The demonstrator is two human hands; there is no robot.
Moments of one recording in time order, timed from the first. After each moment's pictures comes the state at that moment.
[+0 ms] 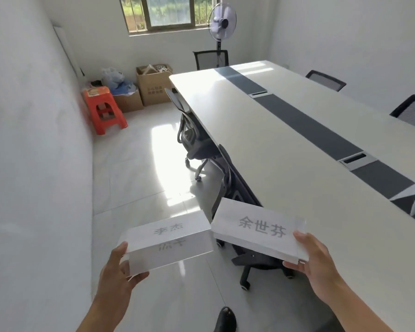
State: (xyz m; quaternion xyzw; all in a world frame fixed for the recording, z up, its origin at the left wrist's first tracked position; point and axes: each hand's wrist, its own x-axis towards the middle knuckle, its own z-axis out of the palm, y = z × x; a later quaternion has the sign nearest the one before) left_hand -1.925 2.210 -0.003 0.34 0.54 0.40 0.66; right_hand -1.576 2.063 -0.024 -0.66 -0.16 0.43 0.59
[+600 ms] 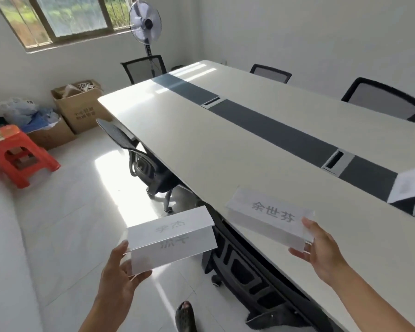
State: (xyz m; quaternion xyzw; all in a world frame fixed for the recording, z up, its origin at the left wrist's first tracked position) left_hand -1.754 2.515 0.017 0.41 0.47 0.29 0.73; right_hand -1.452 2.272 -0.030 -0.65 0.05 0.34 0.68
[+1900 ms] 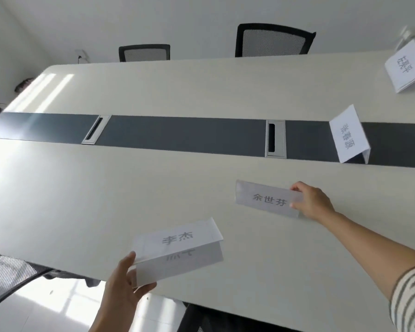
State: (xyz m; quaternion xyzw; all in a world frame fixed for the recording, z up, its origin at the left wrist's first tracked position) left_hand -1.394 2.682 -0.012 0.54 0.43 0.00 0.72; right_hand -1.177 2.292 -0.132 -0.95 0.04 0.17 0.27
